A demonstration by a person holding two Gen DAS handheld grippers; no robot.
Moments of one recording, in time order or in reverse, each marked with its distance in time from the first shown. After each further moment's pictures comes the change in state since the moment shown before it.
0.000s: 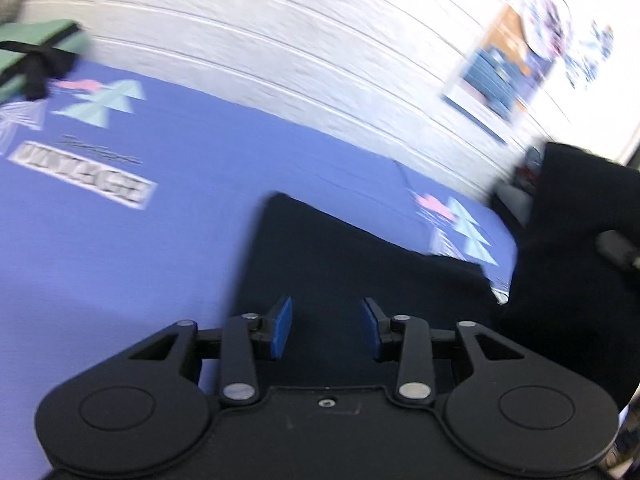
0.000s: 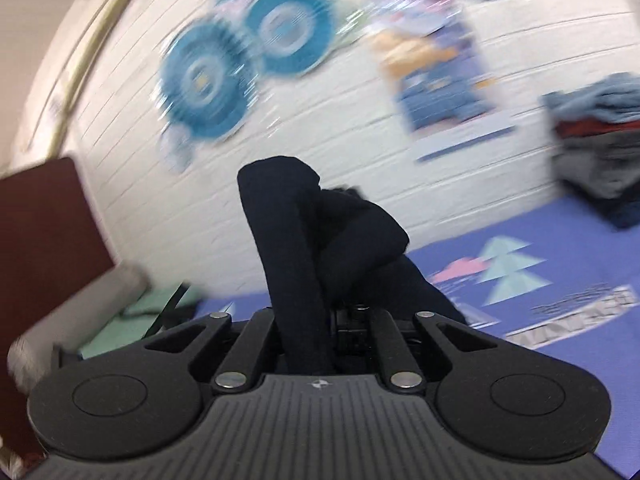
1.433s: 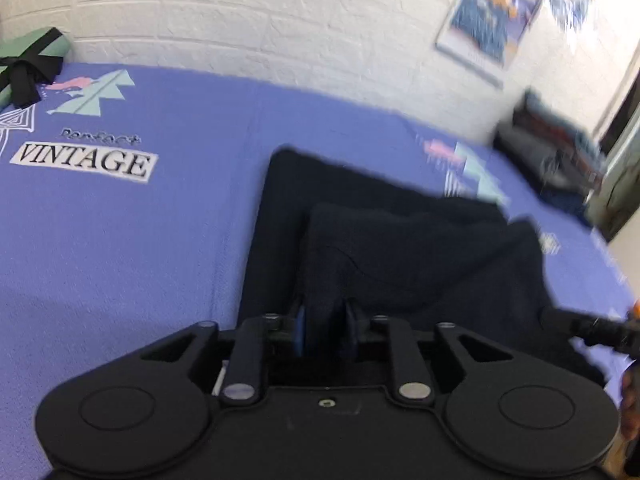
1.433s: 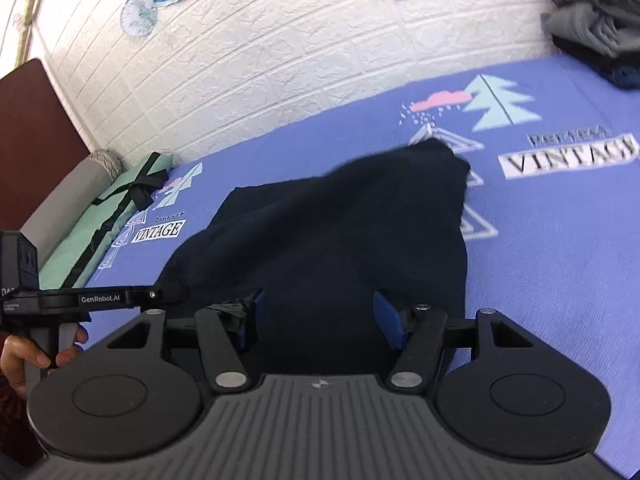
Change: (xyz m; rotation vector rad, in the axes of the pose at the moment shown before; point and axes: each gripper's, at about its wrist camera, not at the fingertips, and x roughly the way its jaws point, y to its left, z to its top) left arm 0.008 0.000 -0.011 0.119 0.083 -0.005; right arm -0.005 -0.049 -0.051 0.082 0.308 -0.104
